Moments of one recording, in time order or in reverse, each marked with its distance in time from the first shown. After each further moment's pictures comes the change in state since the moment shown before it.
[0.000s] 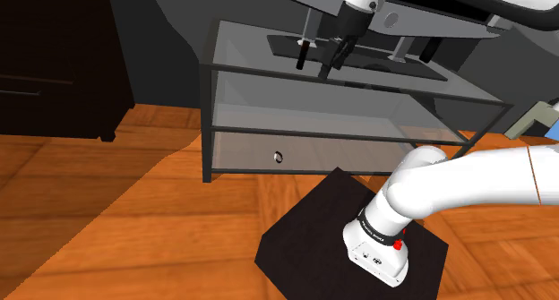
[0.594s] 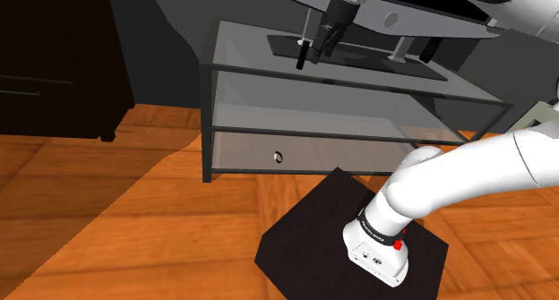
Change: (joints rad) arm -0.024 0.188 -0.115 0.117 -0.026 0.109 -0.125
